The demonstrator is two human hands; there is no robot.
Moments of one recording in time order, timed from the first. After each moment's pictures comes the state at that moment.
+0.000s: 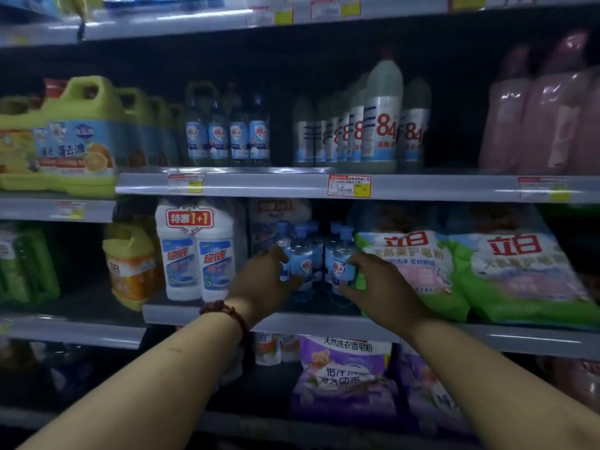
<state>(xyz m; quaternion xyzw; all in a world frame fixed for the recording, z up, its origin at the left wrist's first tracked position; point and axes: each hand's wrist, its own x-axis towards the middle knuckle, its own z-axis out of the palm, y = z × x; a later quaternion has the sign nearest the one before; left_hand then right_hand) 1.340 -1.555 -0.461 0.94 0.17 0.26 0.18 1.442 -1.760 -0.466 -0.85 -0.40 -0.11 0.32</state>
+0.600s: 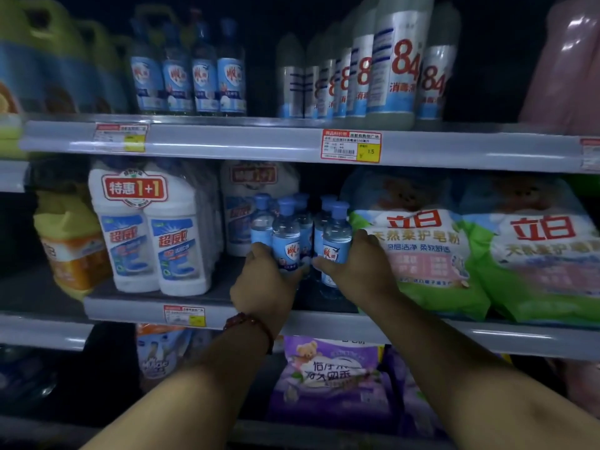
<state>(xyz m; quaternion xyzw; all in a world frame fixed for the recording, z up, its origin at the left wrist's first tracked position) 1.424 -1.564 -0.529 0.83 0.31 0.36 0.28 1.511 -1.692 -0.499 -0.88 -0.25 -0.14 0.37</state>
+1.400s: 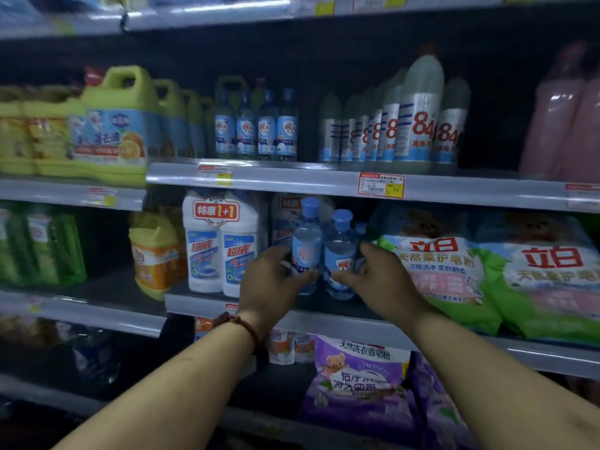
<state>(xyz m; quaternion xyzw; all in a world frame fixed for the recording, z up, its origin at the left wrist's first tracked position) 1.326 -1.543 -0.483 0.83 0.12 0.43 0.34 1.432 -1.713 -0.456 -0.78 -0.41 -0.09 0.45</state>
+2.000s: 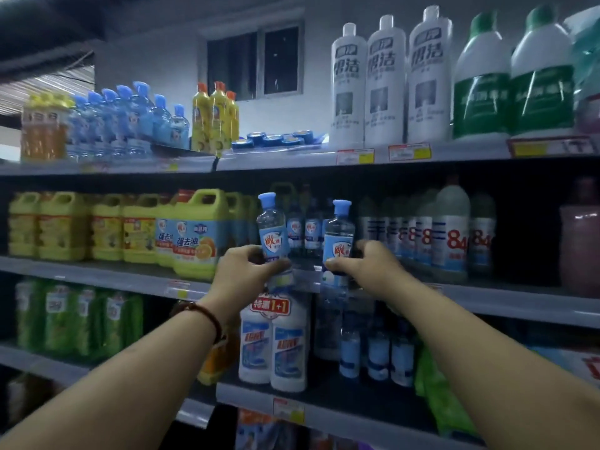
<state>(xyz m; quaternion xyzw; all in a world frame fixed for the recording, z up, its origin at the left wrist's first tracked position) 1.231 -1.460 -0.301 0.79 0.14 0.46 0.37 1.368 -1.651 -0.271 -0.72 -0.43 0.02 0.54</state>
